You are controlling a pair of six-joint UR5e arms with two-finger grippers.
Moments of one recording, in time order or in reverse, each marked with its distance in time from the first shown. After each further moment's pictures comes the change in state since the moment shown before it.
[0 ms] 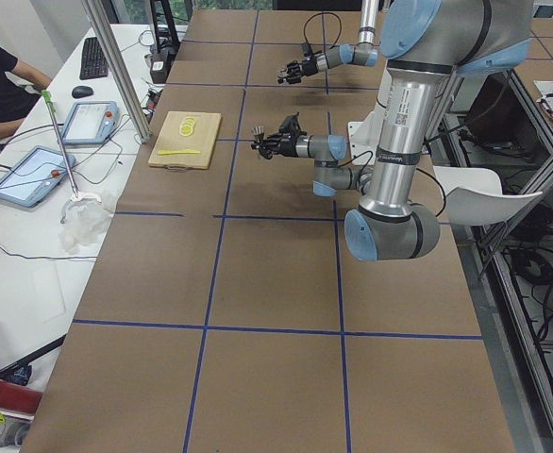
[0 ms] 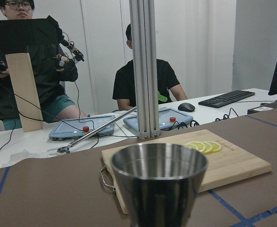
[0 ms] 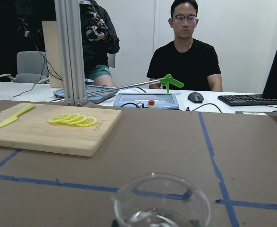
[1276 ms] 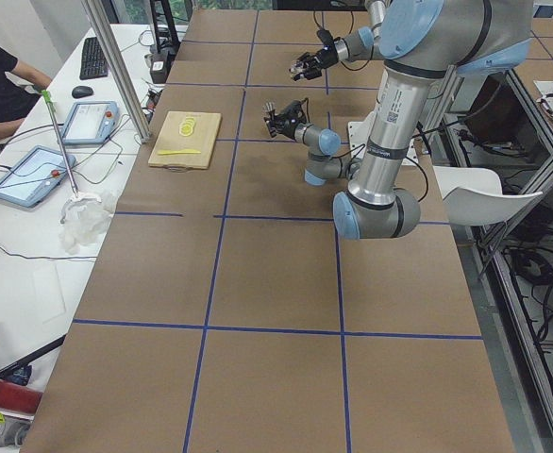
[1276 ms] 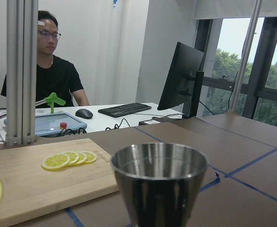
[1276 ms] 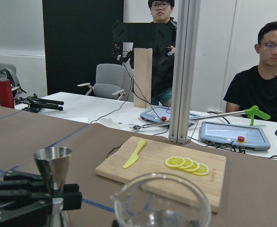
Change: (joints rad) left arm -0.002 -0.193 0.187 -0.348 -0.311 0.117; right arm -0.125 0.220 0.268 -0.121 0.017 -0.416
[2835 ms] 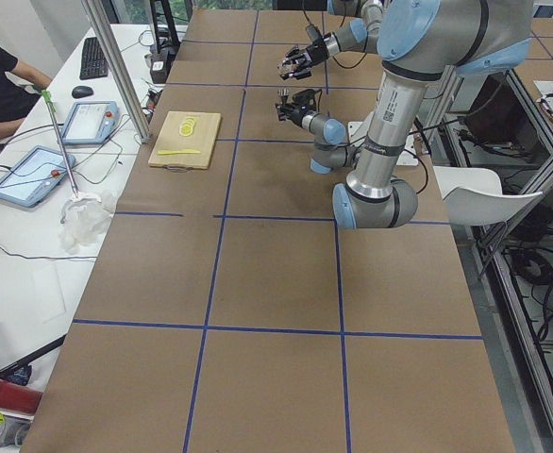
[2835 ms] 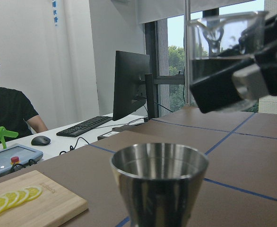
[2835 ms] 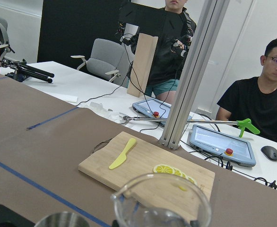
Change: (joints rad) left arm 0.049 -0.076 0.033 0.006 -0.035 0.272; right arm 0.121 0.122 0.057 -0.386 0.122 -0.028
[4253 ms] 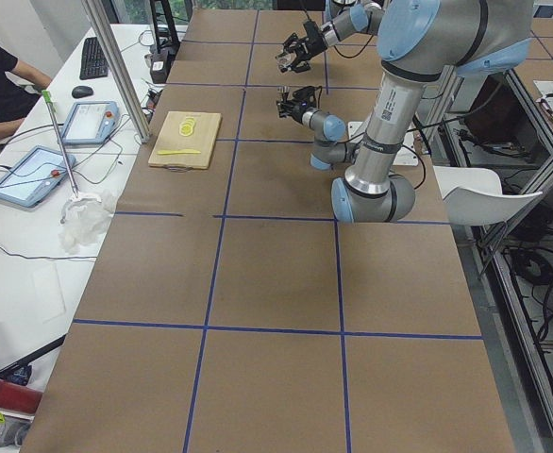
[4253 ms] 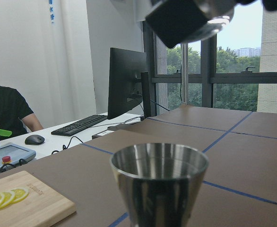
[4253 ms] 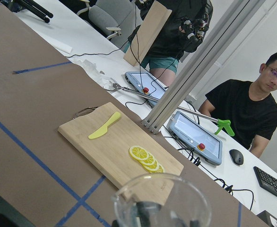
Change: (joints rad) left arm 0.007 -0.051 0.045 0.001 0.004 0.000; right arm 0.024 0.114 0.124 -0.515 0.056 -0.076
